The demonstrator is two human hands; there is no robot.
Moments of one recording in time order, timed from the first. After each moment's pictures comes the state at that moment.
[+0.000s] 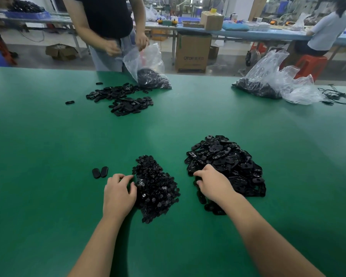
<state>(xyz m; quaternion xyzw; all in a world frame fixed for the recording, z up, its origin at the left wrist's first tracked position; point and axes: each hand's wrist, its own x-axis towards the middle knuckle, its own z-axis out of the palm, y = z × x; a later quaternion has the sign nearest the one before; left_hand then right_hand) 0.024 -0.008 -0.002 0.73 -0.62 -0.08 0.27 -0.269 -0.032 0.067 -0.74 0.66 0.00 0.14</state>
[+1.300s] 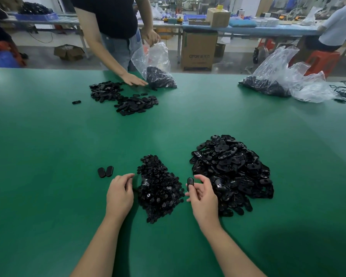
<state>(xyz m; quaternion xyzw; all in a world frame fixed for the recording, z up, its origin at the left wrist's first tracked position) 0.031 -0.005 0.006 0.72 -0.58 -0.15 0.35 -0.213 0.021 0.009 -0.50 0.61 -0.49 0.37</state>
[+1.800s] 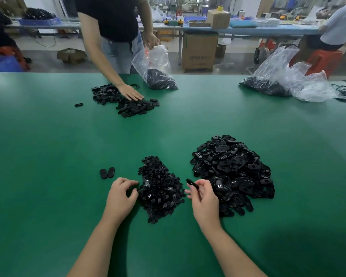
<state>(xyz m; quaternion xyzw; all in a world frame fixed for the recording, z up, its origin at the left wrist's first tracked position) 0.041 0.005 0.009 0.69 -0.63 -0.18 0.30 -0.216 0.022 0.005 -0.53 0.61 -0.49 0.34</state>
